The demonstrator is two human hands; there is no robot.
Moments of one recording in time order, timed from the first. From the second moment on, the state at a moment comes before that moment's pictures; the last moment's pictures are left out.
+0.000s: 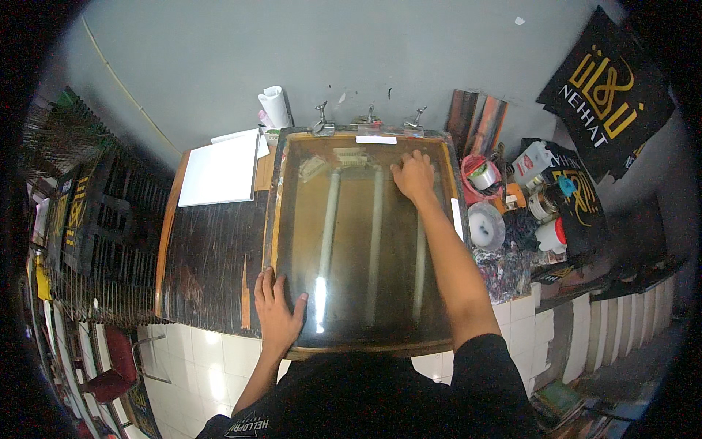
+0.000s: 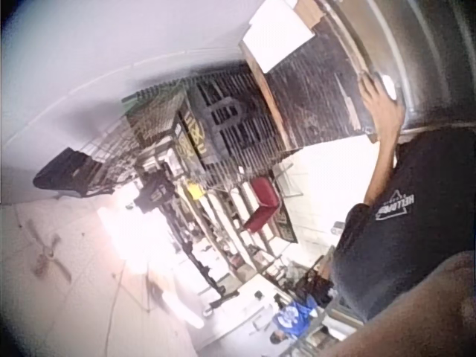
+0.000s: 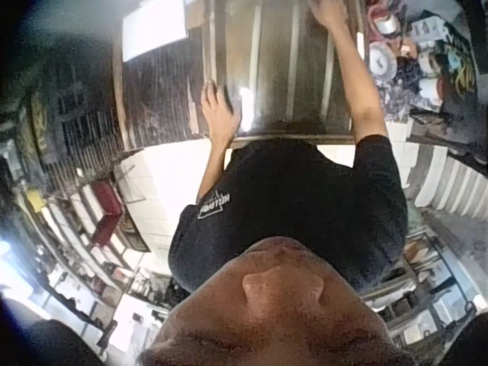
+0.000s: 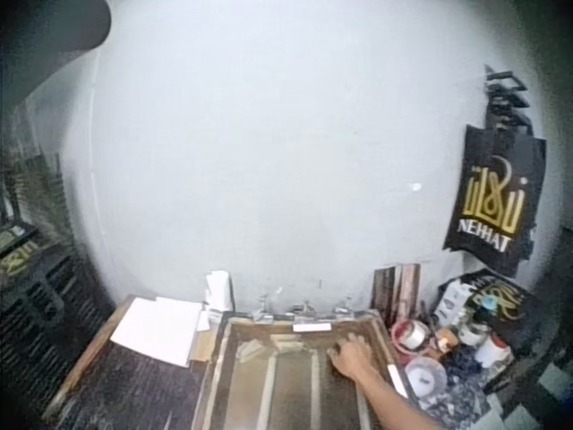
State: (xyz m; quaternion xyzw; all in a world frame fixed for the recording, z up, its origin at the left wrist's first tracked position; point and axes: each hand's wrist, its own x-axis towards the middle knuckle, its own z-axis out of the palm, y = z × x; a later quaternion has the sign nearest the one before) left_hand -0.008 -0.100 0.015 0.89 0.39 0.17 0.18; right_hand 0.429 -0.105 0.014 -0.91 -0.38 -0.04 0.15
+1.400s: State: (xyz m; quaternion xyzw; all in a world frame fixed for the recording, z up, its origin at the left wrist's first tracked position) left_hand -0.002 -0.099 0.021 0.89 0.39 0.15 0.19; right_hand 0.487 -0.022 -0.010 -0.94 -0.21 -0.02 0.28
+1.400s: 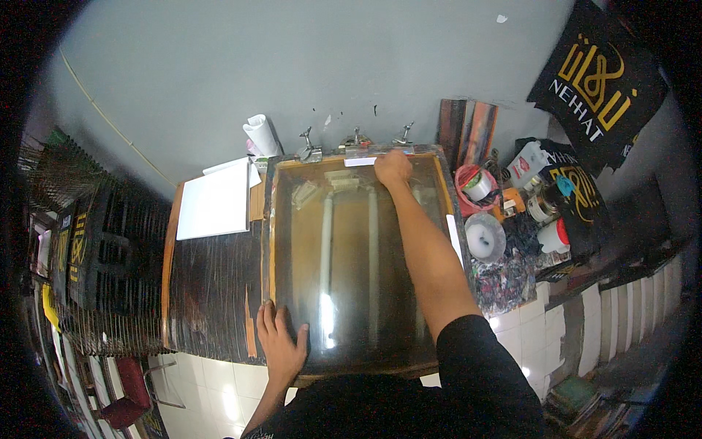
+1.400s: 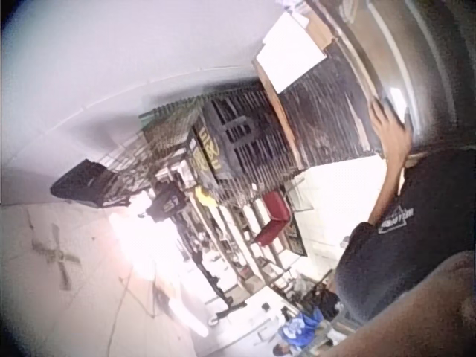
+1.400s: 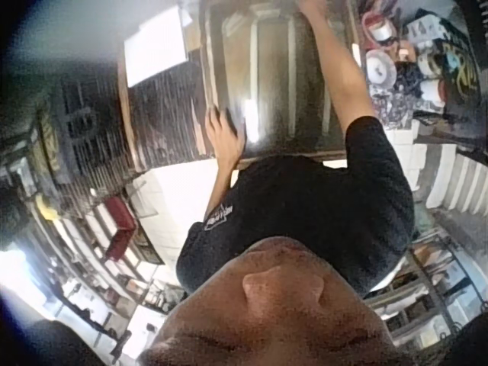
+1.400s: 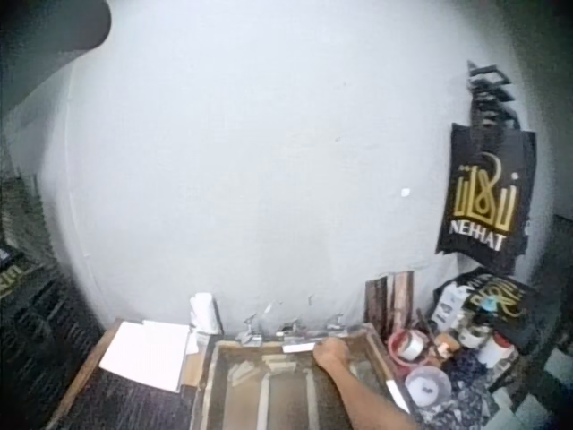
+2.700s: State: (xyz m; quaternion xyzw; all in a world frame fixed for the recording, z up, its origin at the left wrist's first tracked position) left_hand -0.005 -0.104 0.021 0.89 0.39 0.15 0.18; right_hand 0.475 -0.269 0.016 -0.88 -0.44 -0.05 0.19
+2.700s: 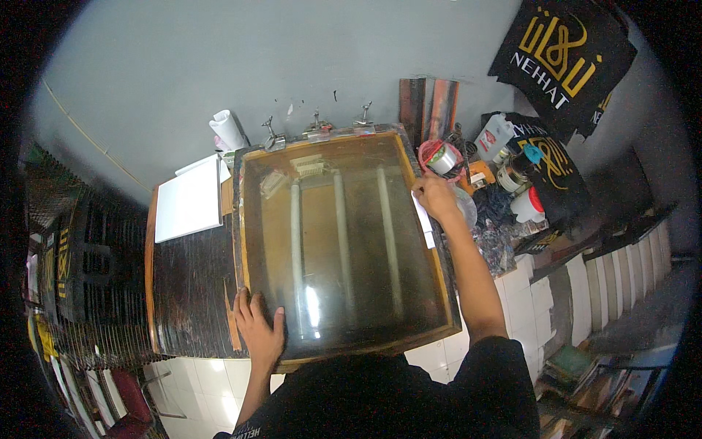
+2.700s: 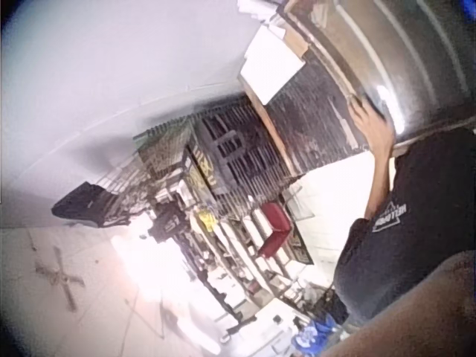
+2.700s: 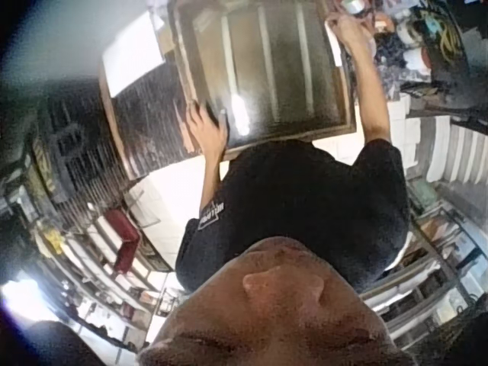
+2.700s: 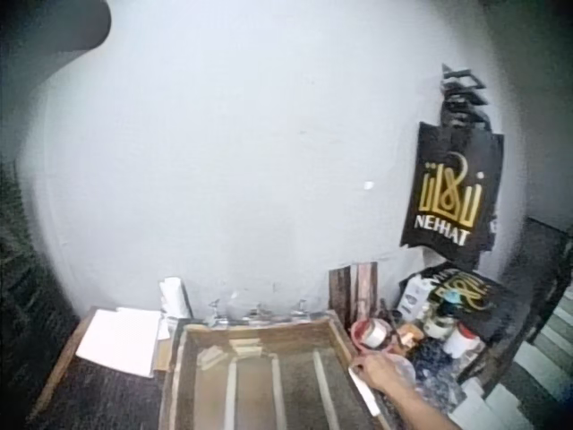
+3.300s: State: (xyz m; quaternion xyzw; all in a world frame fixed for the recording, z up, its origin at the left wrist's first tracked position) left_hand -0.004 -0.109 0.018 0.90 0.38 0.16 0.14; right_hand 0.285 -0.448 0.099 -0.88 -0.32 -0.09 0.33
